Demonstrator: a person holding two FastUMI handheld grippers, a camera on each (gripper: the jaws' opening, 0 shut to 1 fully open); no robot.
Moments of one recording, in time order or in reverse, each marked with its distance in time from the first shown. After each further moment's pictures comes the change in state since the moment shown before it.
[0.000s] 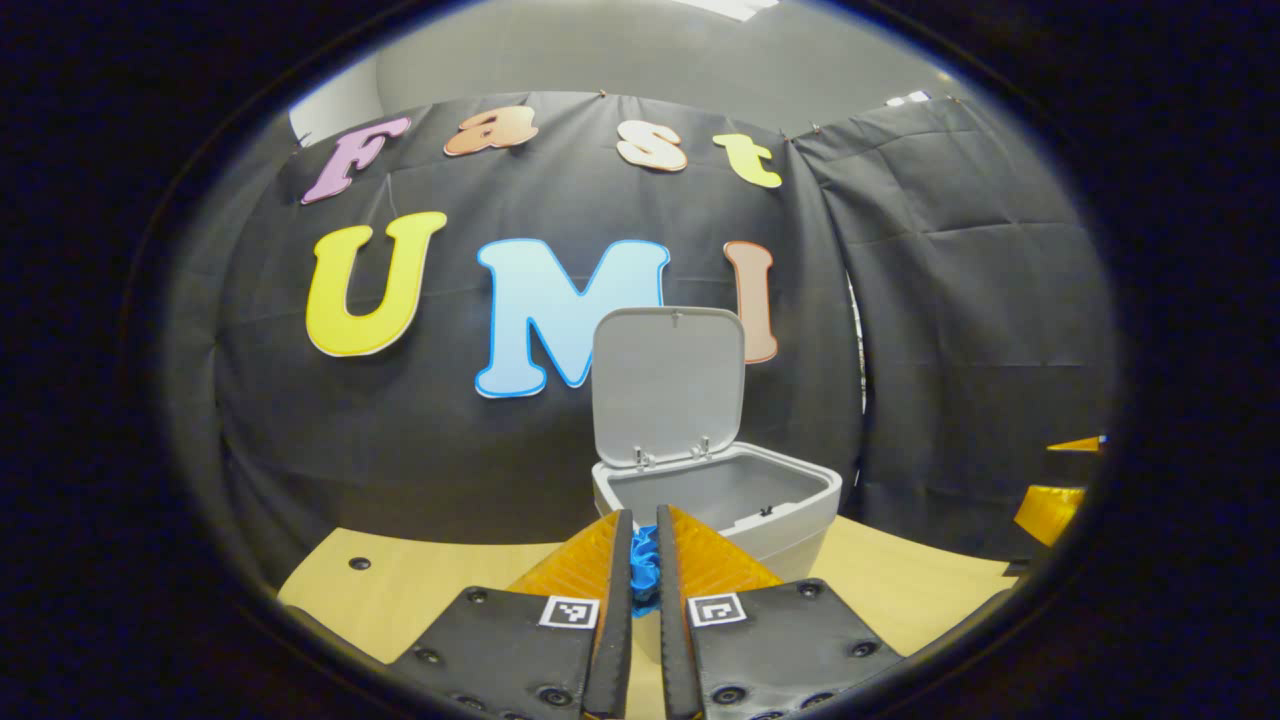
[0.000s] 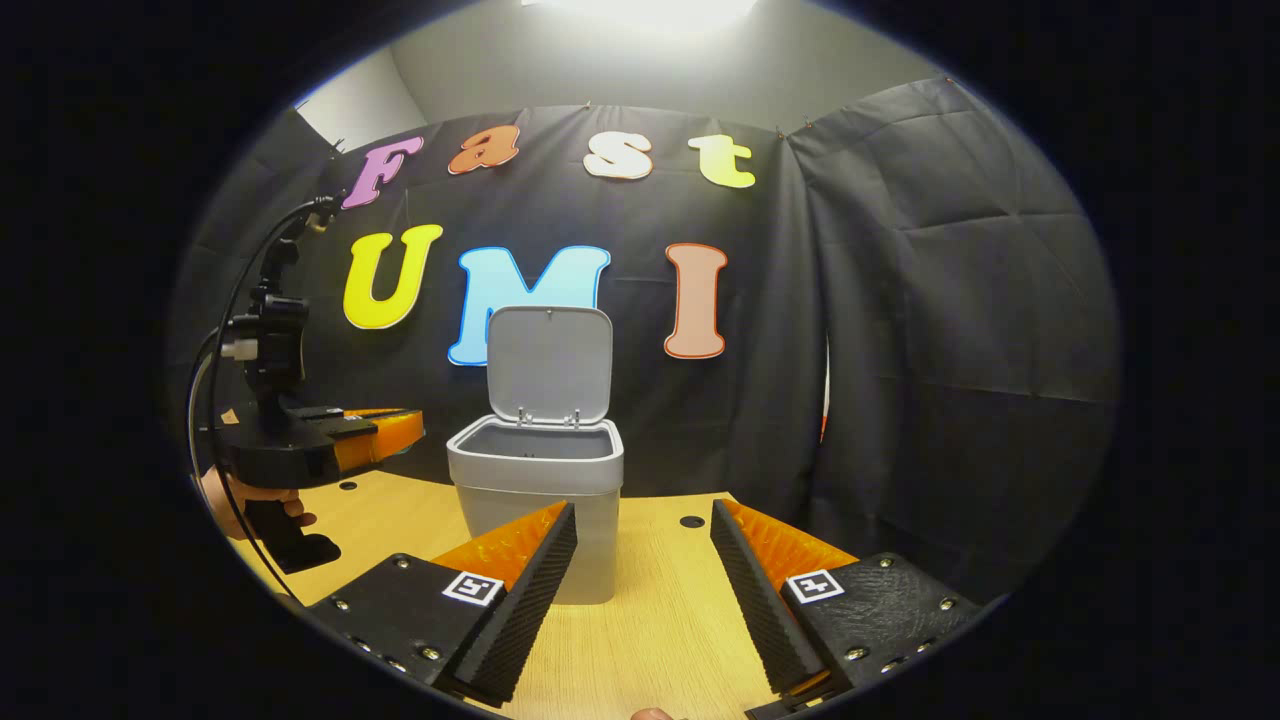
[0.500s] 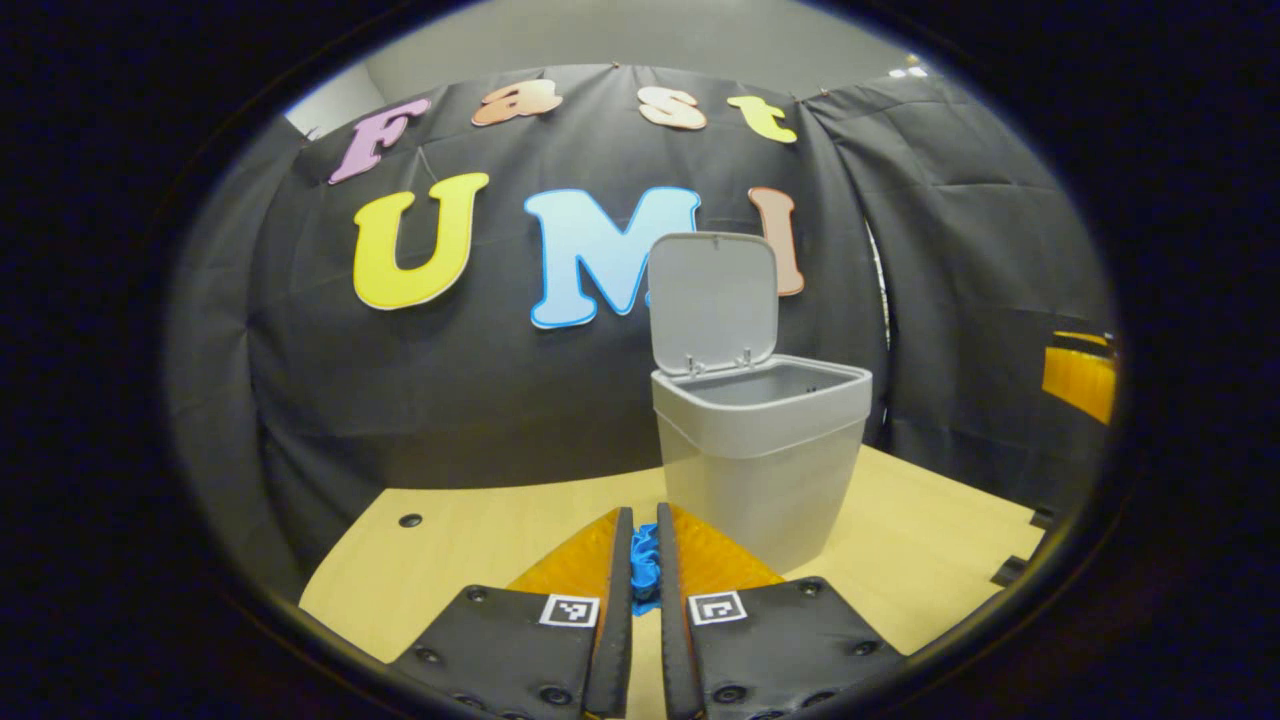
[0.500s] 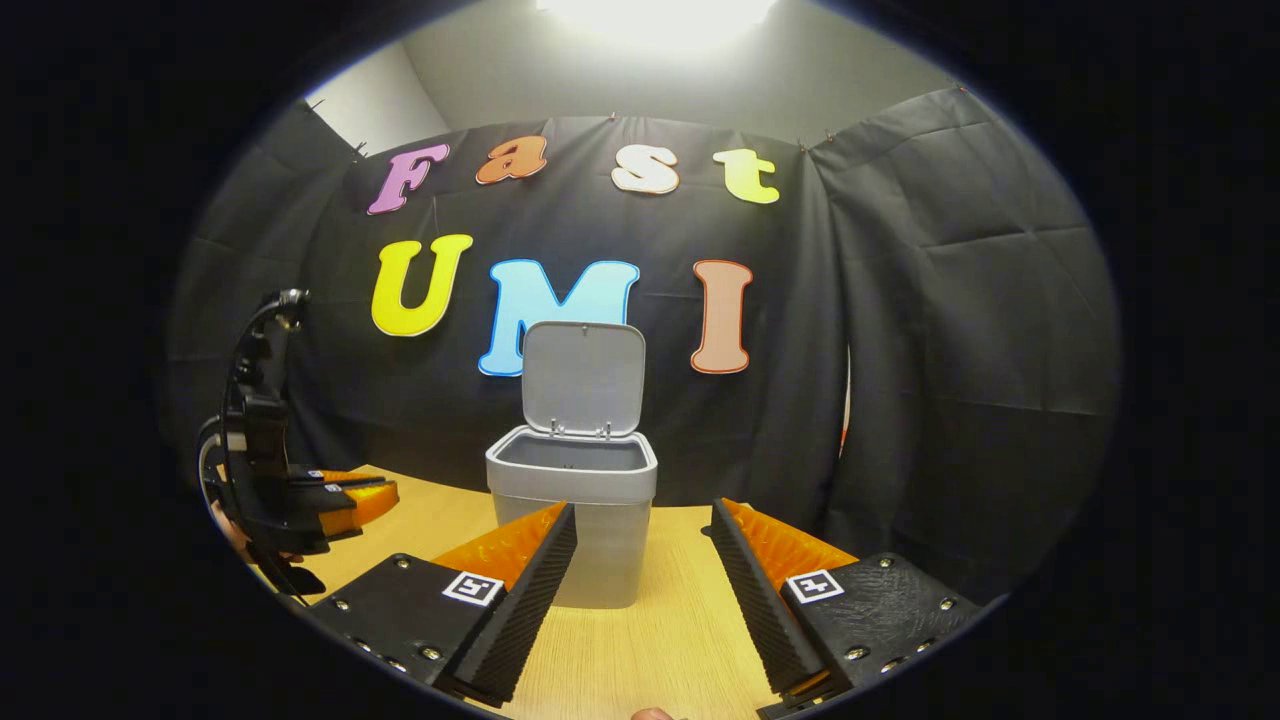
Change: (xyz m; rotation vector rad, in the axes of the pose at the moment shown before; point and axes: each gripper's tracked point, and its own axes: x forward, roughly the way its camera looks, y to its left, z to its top) left arm -0.075 0.049 -0.067 0.027 0.136 0.084; right arm -0.019 0.025 0.015 -0.032 -0.041 0.058
